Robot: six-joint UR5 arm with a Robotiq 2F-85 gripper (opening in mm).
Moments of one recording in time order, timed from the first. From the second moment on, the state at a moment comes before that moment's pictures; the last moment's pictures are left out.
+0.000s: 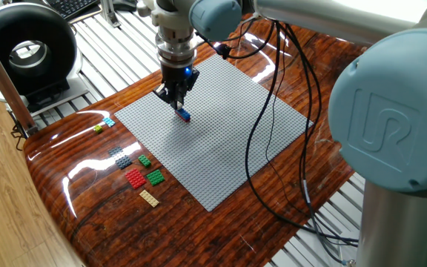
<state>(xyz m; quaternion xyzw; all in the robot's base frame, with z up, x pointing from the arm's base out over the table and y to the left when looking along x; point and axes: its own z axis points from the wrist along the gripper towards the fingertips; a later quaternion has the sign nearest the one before) 0.639 0.059 0.025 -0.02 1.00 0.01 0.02</state>
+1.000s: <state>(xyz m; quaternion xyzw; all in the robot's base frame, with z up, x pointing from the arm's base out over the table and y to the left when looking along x) 0.644 0.062 0.028 -0.03 1.00 0.01 0.02</state>
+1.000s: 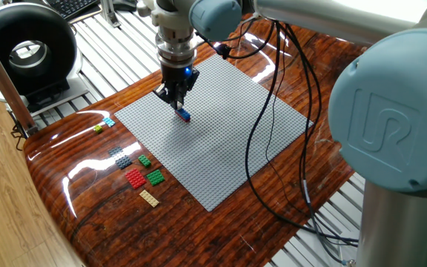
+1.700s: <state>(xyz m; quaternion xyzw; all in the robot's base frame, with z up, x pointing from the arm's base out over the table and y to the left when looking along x) 0.645 0.066 0.024 -0.03 1.00 0.01 0.02</state>
